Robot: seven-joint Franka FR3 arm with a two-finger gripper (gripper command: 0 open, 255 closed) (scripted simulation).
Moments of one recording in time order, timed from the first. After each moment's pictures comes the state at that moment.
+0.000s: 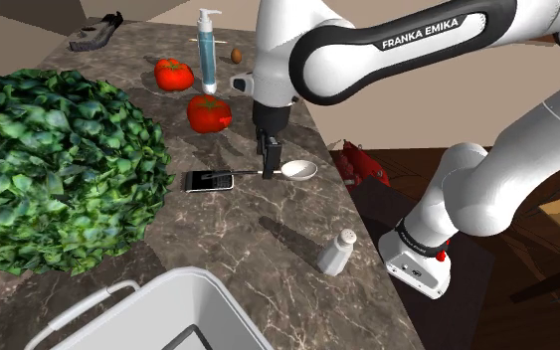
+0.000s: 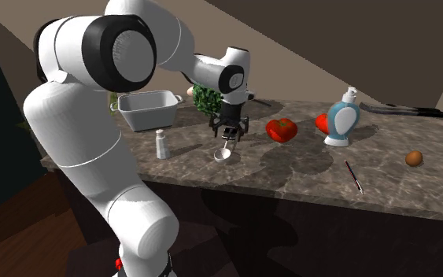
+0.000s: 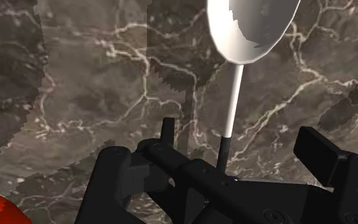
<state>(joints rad) 0.39 -0.23 0.20 -2.28 0.18 2.05 -0.45</state>
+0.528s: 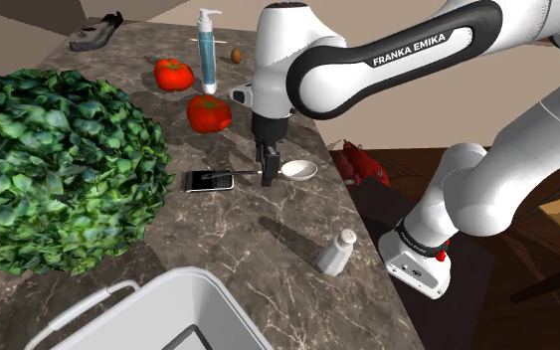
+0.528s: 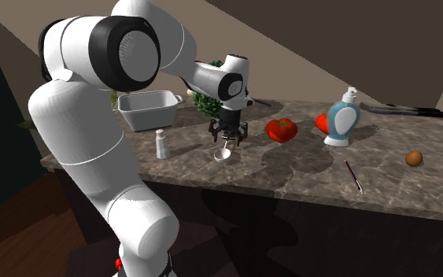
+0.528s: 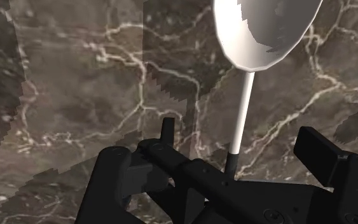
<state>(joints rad) 0.40 -0.21 0.21 -2.32 0.18 2.11 -0.45</state>
